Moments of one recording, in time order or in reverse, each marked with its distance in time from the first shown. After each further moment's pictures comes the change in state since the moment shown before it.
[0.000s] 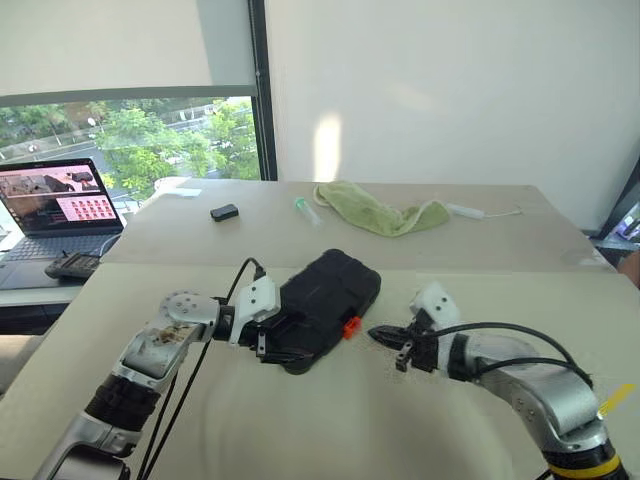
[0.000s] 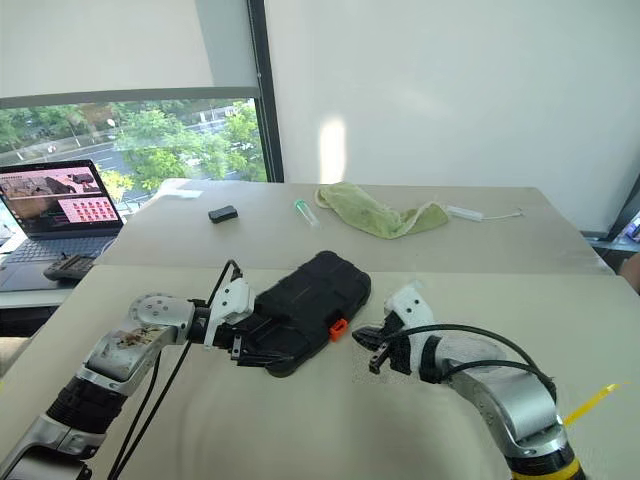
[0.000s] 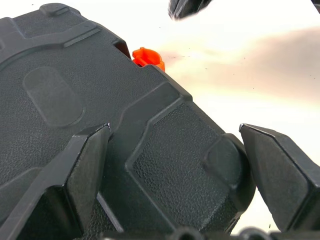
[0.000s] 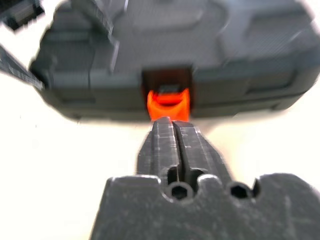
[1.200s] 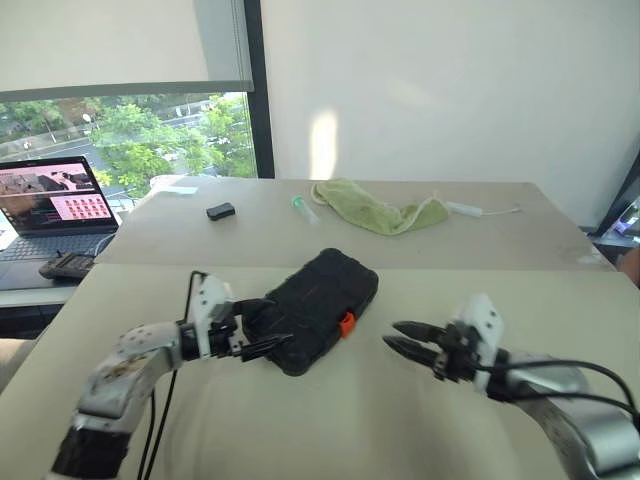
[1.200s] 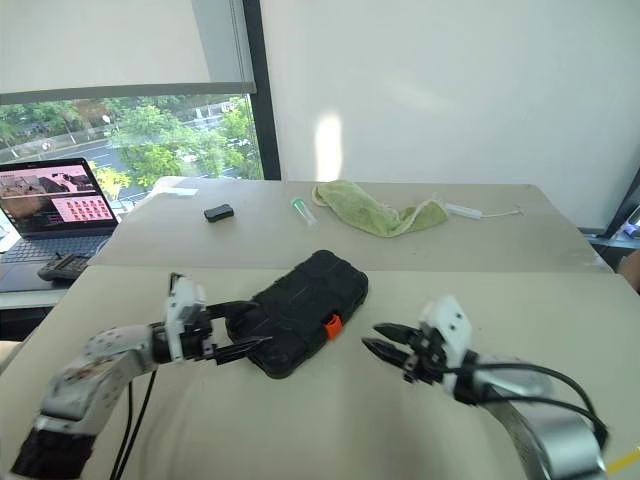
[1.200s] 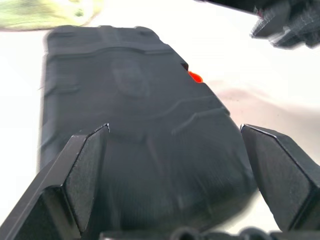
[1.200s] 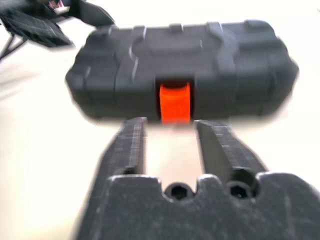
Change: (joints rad) left arm 0.377 -0.011 0.402 -0.260 -0.281 0.179 0.208; right arm 0.370 -0.055 -0.311 -0.163 0.101 -0.281 0.214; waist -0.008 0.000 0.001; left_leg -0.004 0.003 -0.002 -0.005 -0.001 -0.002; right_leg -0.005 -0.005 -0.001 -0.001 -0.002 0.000
